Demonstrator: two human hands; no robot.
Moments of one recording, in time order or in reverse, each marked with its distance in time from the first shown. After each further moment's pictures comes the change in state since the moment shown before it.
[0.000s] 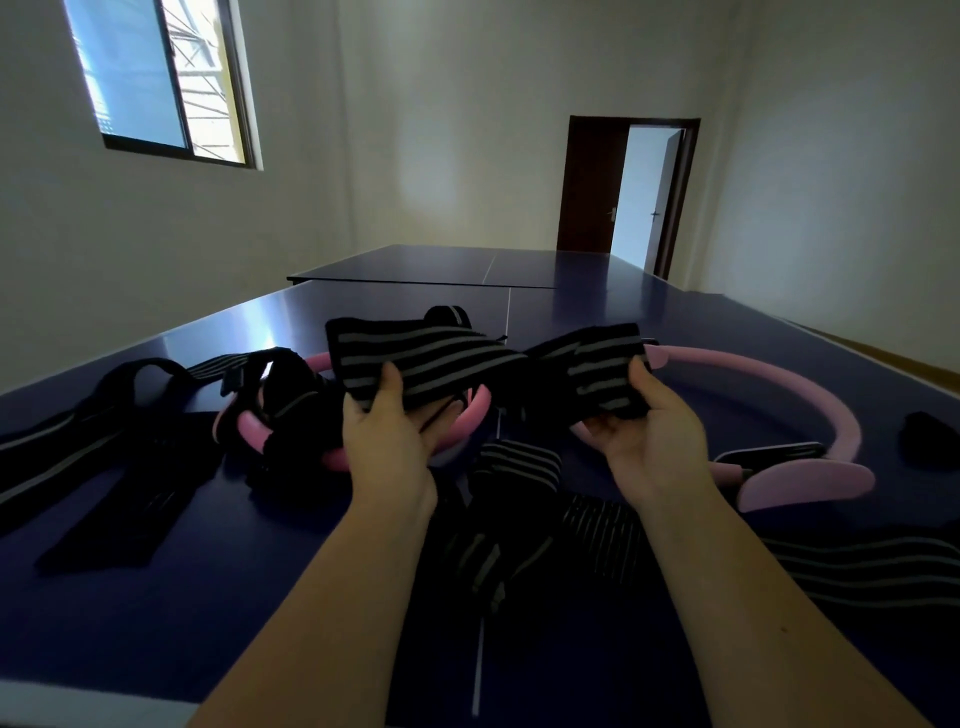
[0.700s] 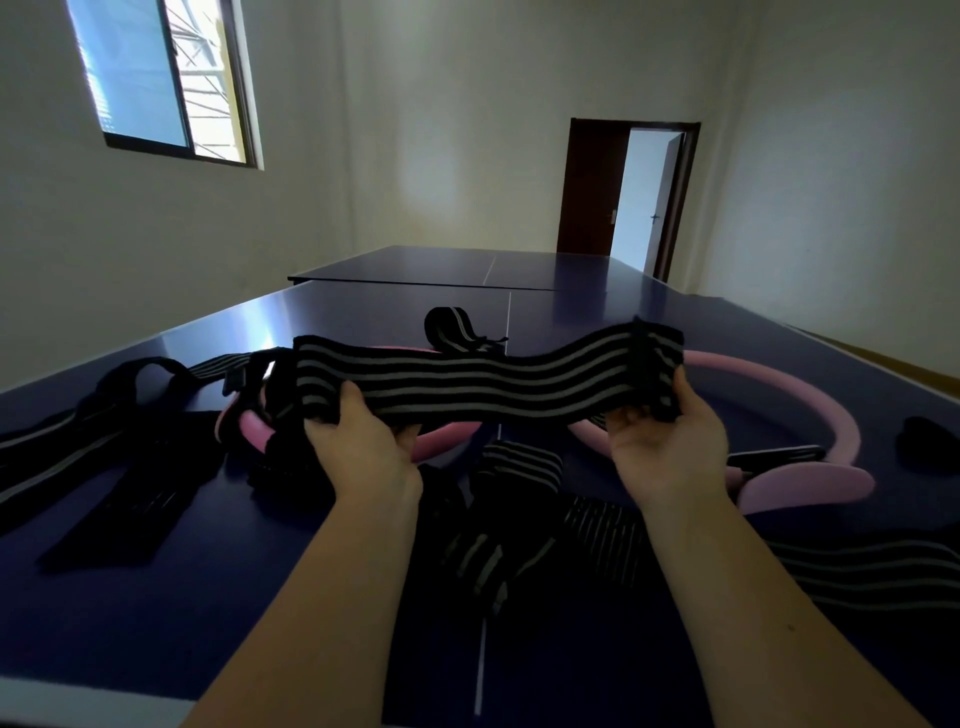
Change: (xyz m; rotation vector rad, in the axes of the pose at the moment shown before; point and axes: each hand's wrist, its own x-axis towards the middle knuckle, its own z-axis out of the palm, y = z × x) left_hand 0.012 0.006 -0.007 -0.145 0.241 0.018; right_hand -0.004 -0.006 -0.003 0.329 0.057 0.017
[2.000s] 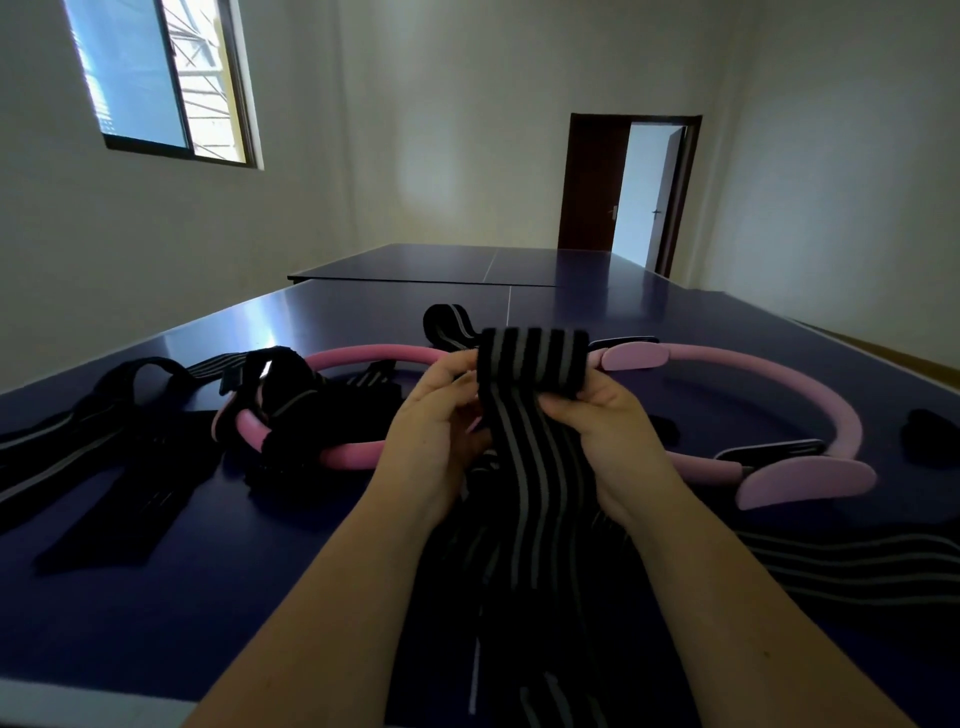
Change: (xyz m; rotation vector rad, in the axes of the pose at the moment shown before) left_hand -0.026 -0.015 0.010 0.387 -0.730 -0.172; right_hand -0.027 0.022 0.020 -0.788 -0.358 0.048
